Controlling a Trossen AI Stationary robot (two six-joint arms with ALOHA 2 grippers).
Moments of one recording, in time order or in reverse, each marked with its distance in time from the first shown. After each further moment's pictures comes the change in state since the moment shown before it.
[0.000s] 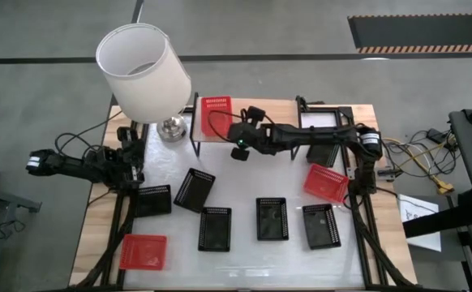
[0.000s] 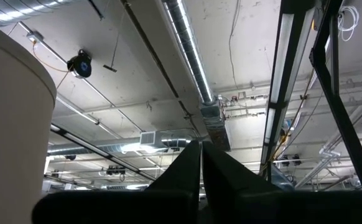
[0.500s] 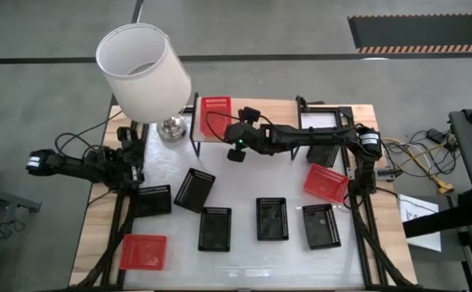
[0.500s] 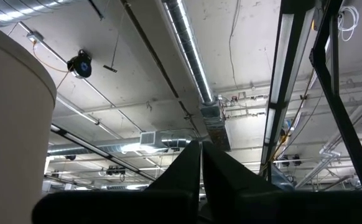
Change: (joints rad) left arm 0.000 0.000 -0.001 0.000 0.000 0.001; right arm 0.005 0.003 0.000 0.084 -0.042 -0.043
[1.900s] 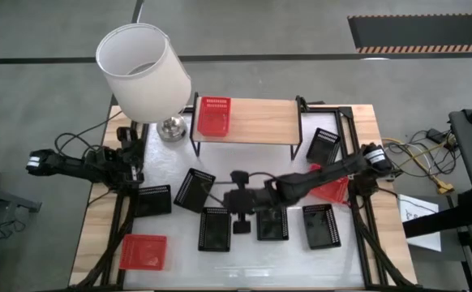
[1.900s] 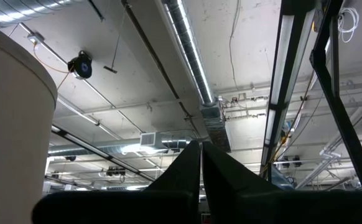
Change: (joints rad) left arm 0.000 0.000 0.000 0.005 0.000 0.000; right arm 0.433 -0.010 -0.001 0.034 -0.288 0.288
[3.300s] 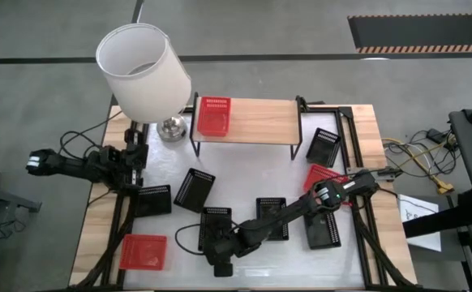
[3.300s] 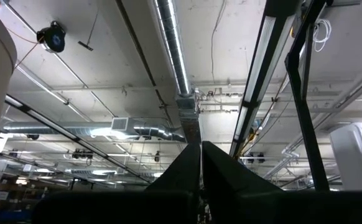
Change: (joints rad) left arm -0.001 0.005 0.000 -0.066 0.066 -0.159; right arm 0.136 0.608 0.626 -0.311 -0.104 0.277
